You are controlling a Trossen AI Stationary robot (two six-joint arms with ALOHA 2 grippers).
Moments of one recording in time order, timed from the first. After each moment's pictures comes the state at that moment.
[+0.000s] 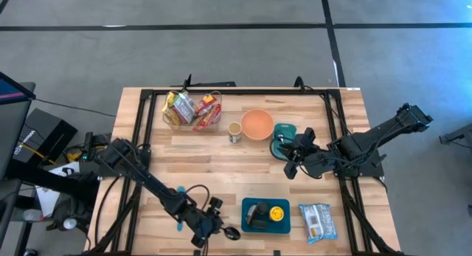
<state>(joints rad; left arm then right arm) -0.69 1.93 1.00 0.07 -0.23 -0.15 0.46 1.13 0.97 -0.62 0.79 0.71</state>
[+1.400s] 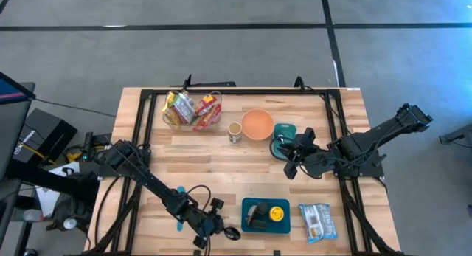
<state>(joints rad) -0.67 1.96 1.00 0.13 -0.21 -0.17 0.46 1.13 0.97 -0.62 0.79 0.71</state>
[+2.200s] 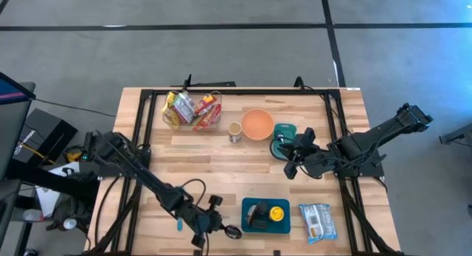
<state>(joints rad) -0.67 1.83 1.00 0.07 -0.22 -0.20 0.46 1.13 0.97 -0.62 0.79 0.71</state>
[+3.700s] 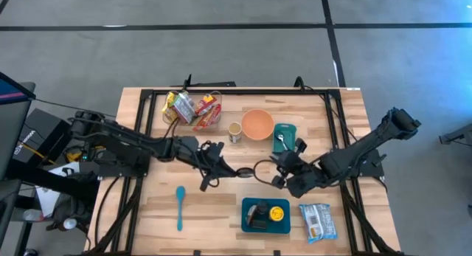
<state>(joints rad) -0.16 1.42 0.72 0.54 0.17 -0.29 0.52 1.38 0.97 -0.57 0.95 0.68</state>
